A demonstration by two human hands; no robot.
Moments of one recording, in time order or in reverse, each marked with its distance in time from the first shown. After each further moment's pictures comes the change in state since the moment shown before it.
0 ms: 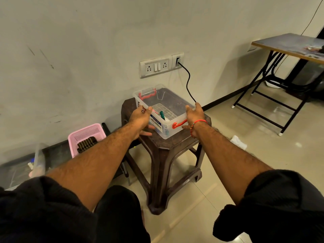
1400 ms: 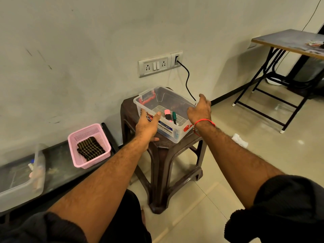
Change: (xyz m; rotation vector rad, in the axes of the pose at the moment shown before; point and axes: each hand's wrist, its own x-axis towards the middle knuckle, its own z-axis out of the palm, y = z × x) left_hand -0.025 -0.021 0.030 -0.044 0.070 0.063; right_hand -0.002 -0.006 -0.017 -0.451 0.149 -0.314
